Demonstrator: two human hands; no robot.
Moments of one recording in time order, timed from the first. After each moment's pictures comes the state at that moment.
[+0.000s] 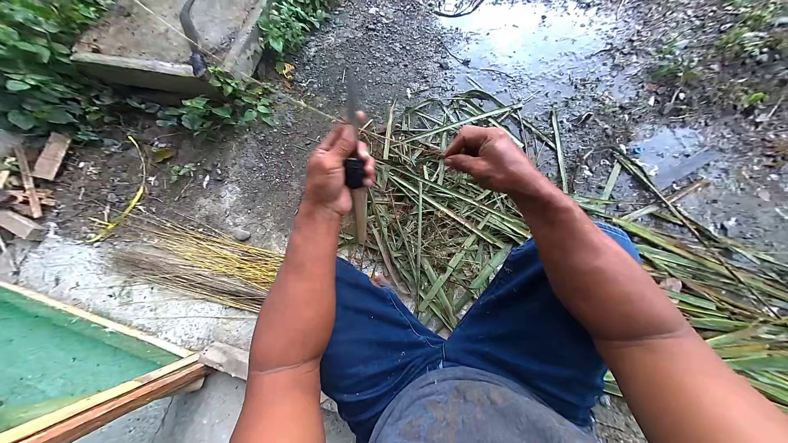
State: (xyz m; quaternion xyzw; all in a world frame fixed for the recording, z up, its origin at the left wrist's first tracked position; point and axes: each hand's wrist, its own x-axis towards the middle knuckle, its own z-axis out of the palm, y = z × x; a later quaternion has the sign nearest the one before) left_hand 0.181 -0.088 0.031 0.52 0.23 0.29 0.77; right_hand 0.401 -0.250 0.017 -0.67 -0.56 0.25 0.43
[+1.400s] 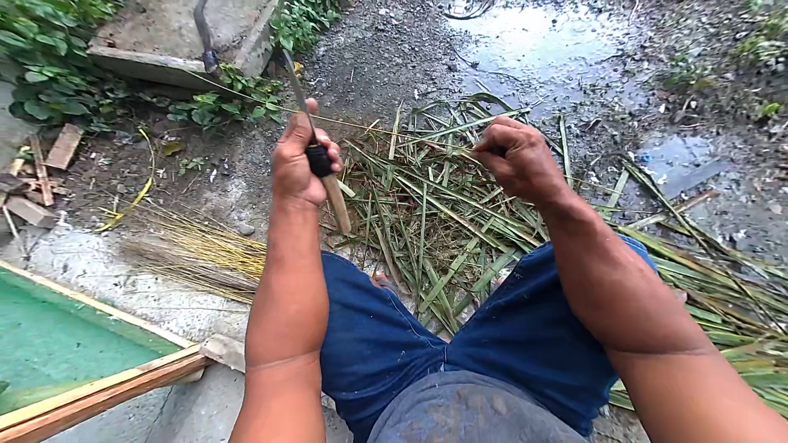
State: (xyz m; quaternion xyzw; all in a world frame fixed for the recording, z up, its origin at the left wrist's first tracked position) left_hand 0.154 -0.051 0.039 0.49 0.26 0.40 0.73; right_hand 0.414 -0.266 0.015 -0.66 -0.61 0.07 0.43
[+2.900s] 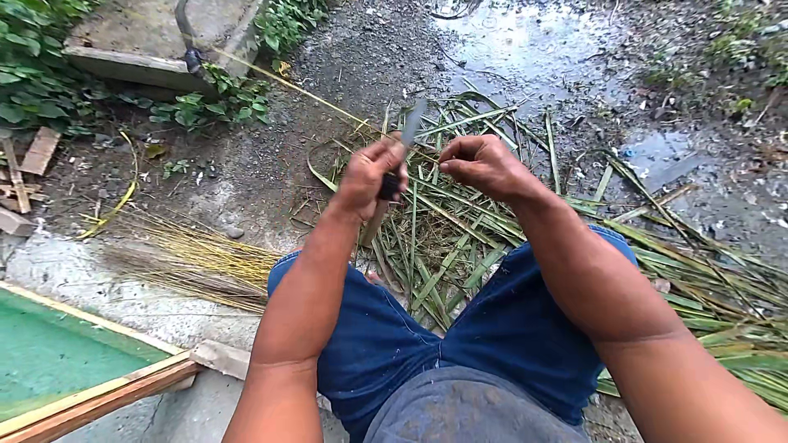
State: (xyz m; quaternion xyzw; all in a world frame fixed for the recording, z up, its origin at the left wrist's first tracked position) left_hand 0.208 -0.125 0.023 0.59 0.23 0.19 0.75; right_hand 0.401 -0.265 0.012 -0.59 -0.53 0.35 0.50
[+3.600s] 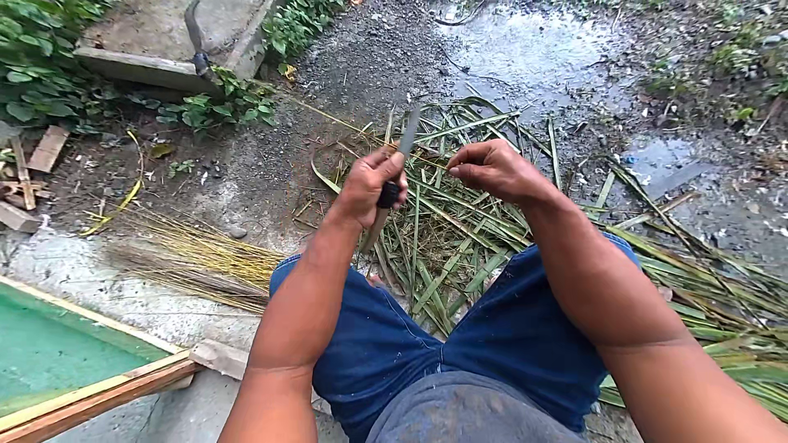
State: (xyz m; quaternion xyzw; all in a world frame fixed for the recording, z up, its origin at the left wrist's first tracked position) left_hand 0.195 -0.121 0.025 0.57 0.24 0.19 0.76; right_hand 0.410 -0.268 0.013 -0.60 -0.56 0.35 0.46
